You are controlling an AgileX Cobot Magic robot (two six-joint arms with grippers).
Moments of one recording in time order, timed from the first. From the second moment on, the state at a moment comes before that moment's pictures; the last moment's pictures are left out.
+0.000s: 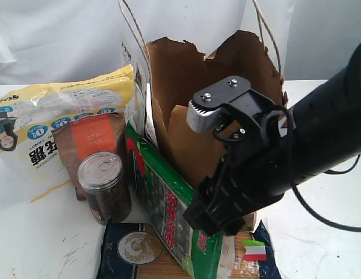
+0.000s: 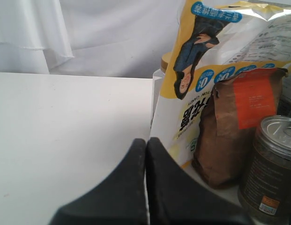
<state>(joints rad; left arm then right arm) 0.00 0.00 0.00 -0.10 0.27 0.06 0.67 1.37 -0.99 0.34 0.84 -0.33</state>
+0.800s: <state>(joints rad) 0.00 0.00 0.00 -0.10 0.27 0.06 0.78 1.57 -0.99 0.37 0.86 -0.32</state>
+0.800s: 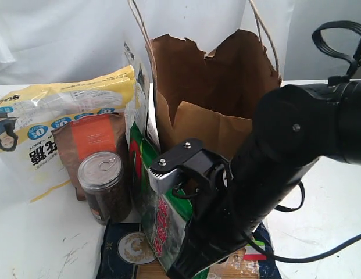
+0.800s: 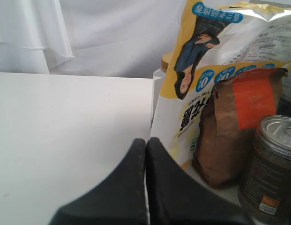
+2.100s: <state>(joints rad) 0.00 0.00 0.00 -0.10 0.27 0.06 0.78 1.20 -1.40 0.37 0.80 -0.52</state>
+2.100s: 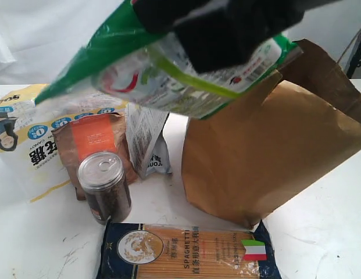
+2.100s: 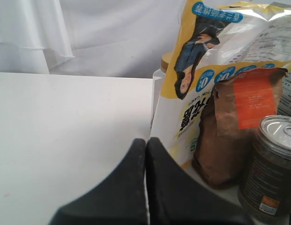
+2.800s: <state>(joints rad) 0.00 0.00 0.00 -0.10 0.27 0.06 0.78 1.22 -1.60 -0.17 0.74 -0.50</state>
